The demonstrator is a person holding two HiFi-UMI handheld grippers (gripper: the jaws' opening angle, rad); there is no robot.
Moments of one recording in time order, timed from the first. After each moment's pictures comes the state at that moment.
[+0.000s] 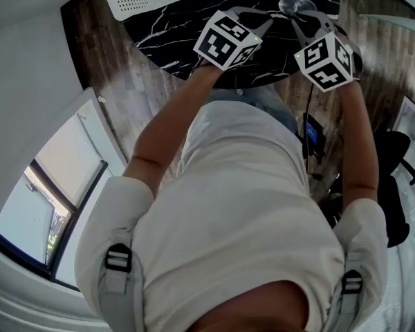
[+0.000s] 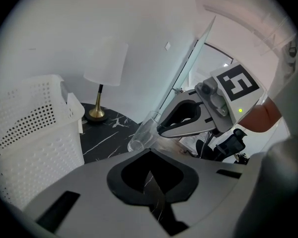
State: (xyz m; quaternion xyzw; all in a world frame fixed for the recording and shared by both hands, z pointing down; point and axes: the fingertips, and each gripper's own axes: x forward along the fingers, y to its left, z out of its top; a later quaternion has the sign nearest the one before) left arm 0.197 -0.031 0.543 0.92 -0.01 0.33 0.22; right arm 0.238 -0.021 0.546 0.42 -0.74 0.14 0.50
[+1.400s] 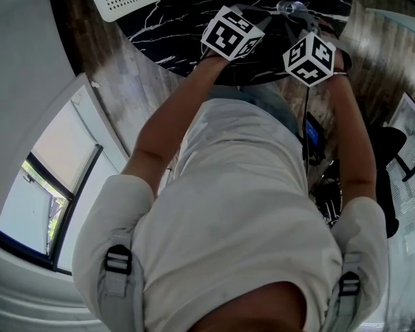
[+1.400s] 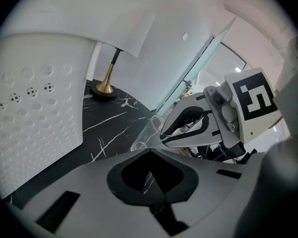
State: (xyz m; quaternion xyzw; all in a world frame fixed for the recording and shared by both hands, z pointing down) left arm 0.195 -0.046 0.635 0.88 -0.02 0.37 0.28; right arm 0.222 -0.023 0.646 0.34 -0.74 0.16 0.56
